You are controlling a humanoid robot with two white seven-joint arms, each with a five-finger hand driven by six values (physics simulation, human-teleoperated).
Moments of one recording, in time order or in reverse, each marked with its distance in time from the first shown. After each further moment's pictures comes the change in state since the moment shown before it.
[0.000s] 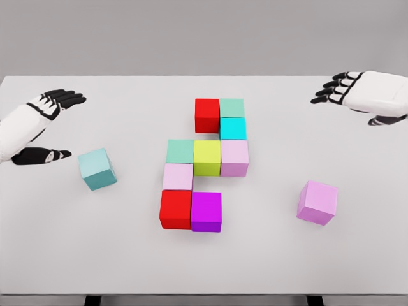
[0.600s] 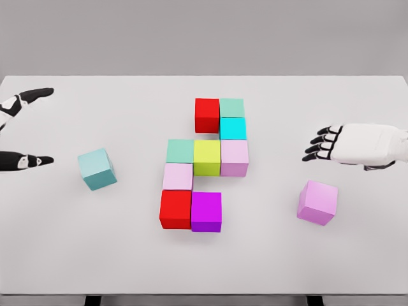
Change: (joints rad) left arm 0.137 0.229 -0.013 -0.068 0.511 0.000 -0.003; right arm 0.012 -0.147 0.231 -0.155 -0.034 0.000 0.009
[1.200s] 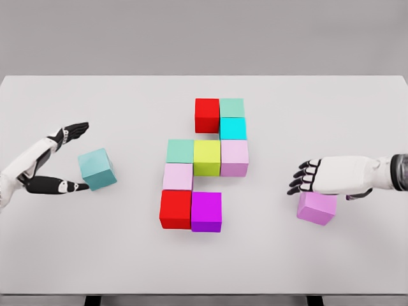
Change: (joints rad) left arm -0.002 -0.065 -0.210 -0.021 0.178 0.324 0.003; right arm 0.008 0.037 0.144 -0.001 0.004 0.000 0.000
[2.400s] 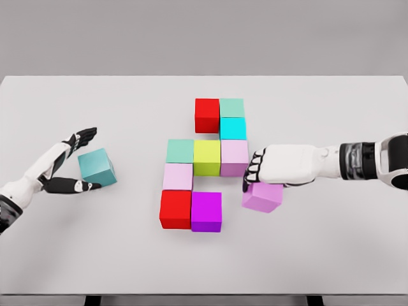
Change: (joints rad) left arm -0.060 -0.148 -0.023 0.076 -0.079 0.133 0.001; right arm -0.028 0.251 -0.042 0.001 -0.052 -0.001 -0.001
